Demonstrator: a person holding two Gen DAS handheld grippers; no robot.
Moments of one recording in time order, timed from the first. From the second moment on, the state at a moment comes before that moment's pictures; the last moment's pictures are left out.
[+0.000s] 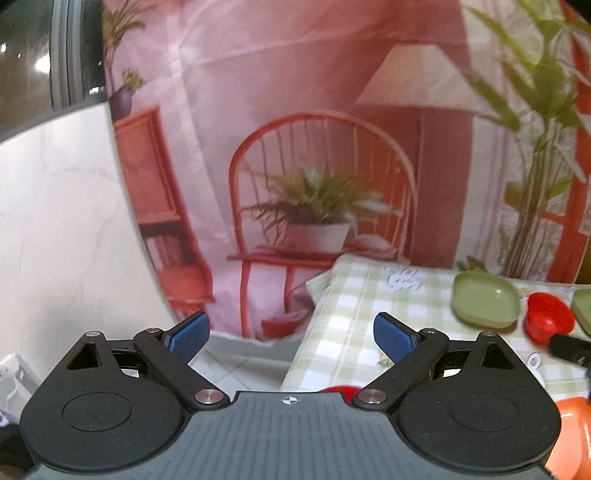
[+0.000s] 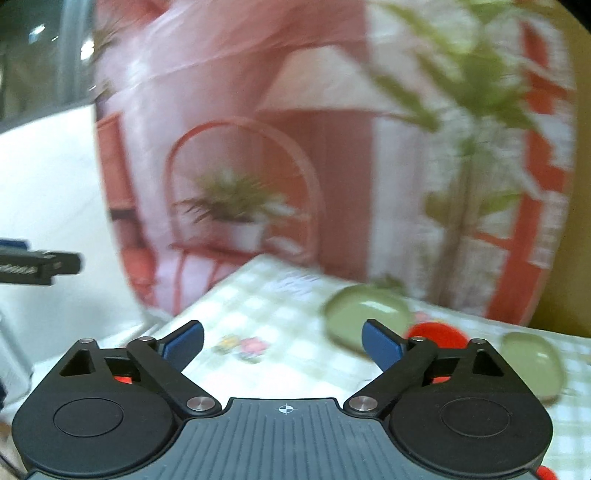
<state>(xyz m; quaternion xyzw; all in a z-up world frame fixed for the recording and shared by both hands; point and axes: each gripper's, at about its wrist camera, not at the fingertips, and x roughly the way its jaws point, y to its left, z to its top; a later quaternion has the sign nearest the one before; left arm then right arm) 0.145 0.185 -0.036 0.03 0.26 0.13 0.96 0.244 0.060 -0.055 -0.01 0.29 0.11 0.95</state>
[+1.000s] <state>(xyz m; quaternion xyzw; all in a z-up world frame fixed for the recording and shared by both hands) 0.175 0.237 -0.158 -0.06 0.39 0.11 0.91 0.317 0.165 -0.172 -0.01 0.43 0.23 0.87</state>
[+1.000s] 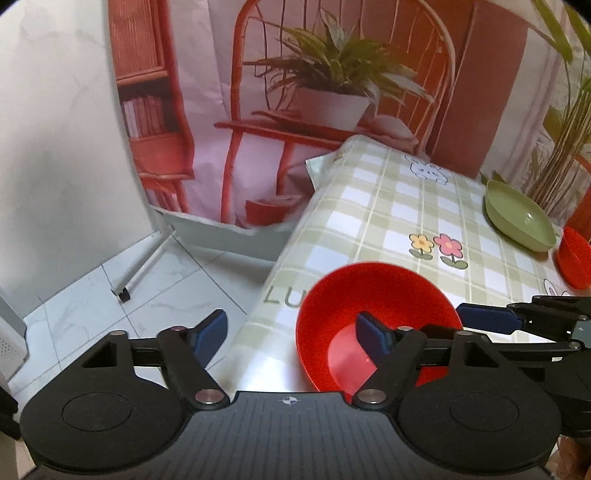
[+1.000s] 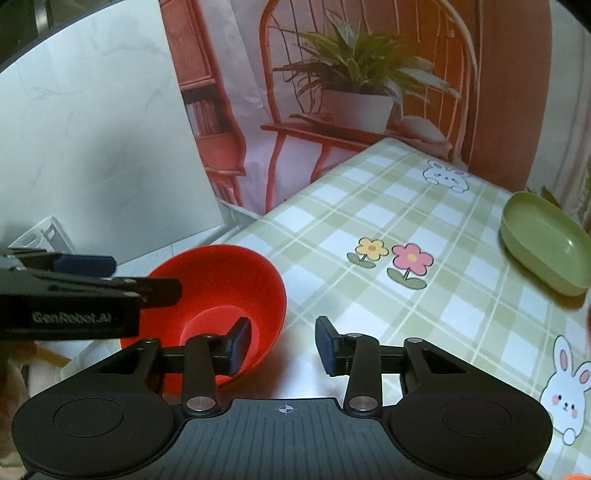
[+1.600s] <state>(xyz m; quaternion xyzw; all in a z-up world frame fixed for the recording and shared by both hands) 0.159 0.230 -0.176 -0.15 0.38 0.12 0.90 0.313 0.160 -0.176 0.04 0.44 0.21 0.87</state>
